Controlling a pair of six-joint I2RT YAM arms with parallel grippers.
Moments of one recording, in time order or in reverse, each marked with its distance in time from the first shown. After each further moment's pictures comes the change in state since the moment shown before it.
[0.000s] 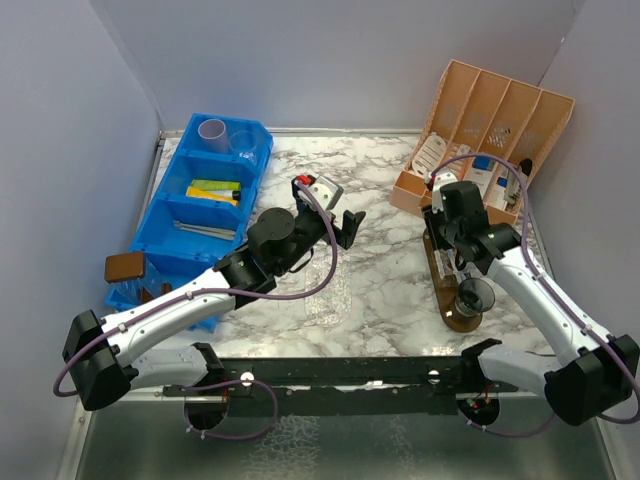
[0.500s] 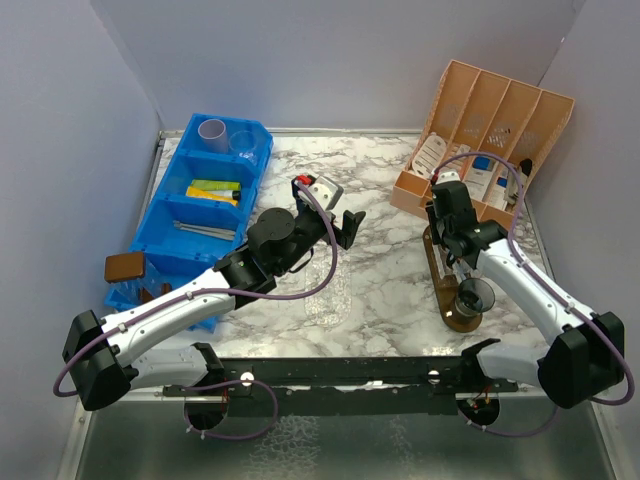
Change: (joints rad) left arm 0.000 0.000 0.000 0.000 0.000 0.000; right arm -0.001 0.107 -0.034 0.088 0.202 0.131
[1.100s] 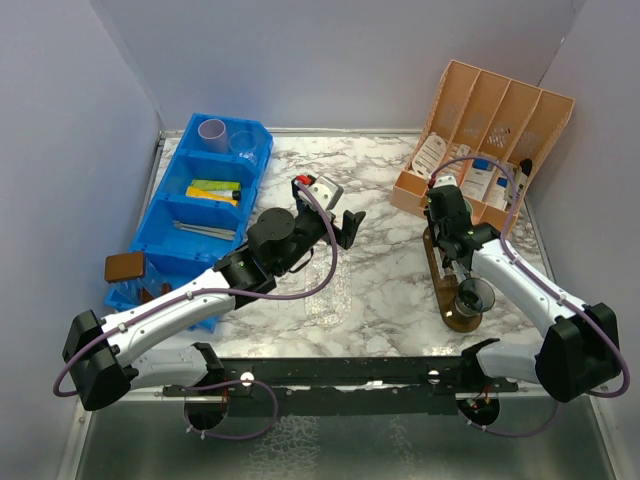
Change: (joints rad) left arm 0.000 0.000 0.000 0.000 0.000 -0.001; right arm 0.000 0.050 -0.049 0.077 0.051 0.000
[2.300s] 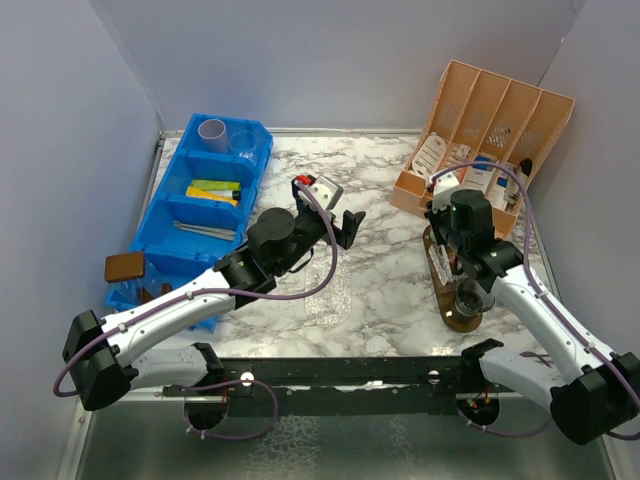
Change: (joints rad) left arm 0.000 0.000 0.000 0.000 0.000 0.000; right arm 0.000 -0.227 -0.063 0.138 -0.253 -0.234
